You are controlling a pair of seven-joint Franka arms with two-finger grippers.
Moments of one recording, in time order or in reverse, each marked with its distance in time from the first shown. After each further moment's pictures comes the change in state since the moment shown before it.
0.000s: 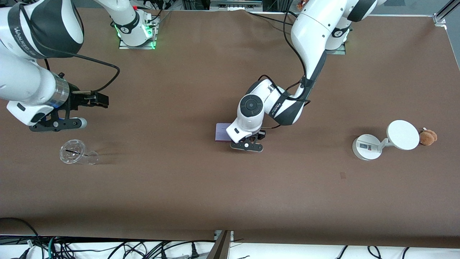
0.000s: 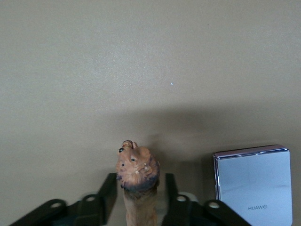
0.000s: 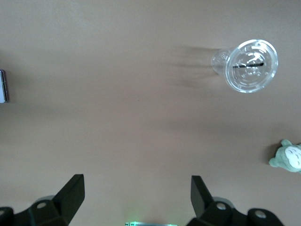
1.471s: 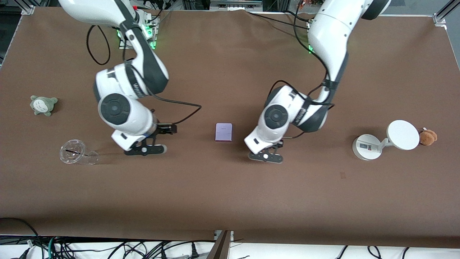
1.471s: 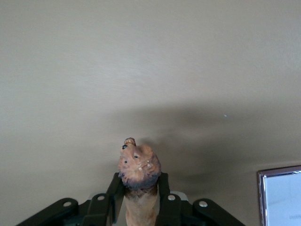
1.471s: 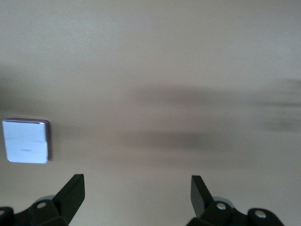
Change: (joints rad) left arm 0.140 -0.068 0.010 0.016 -0.061 -0.088 0.178; right arm 0.245 0.263 0.009 -0.013 0.044 0.354 0.300
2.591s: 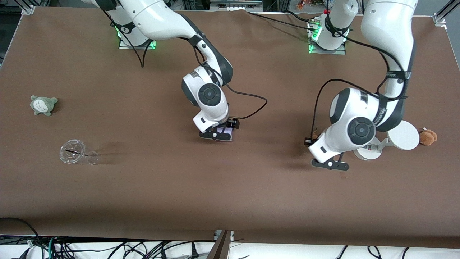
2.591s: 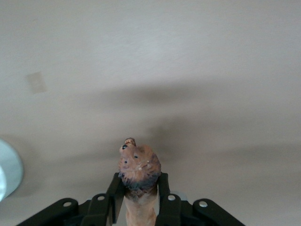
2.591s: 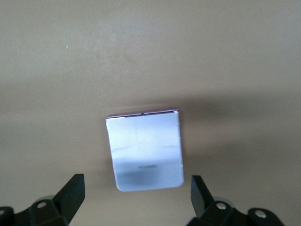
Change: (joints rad) left arm 0.264 -0.216 0.009 -0.224 0.013 -0.102 0.243; right arm 0.297 0.245 0.002 -0.008 0.069 0.410 0.443
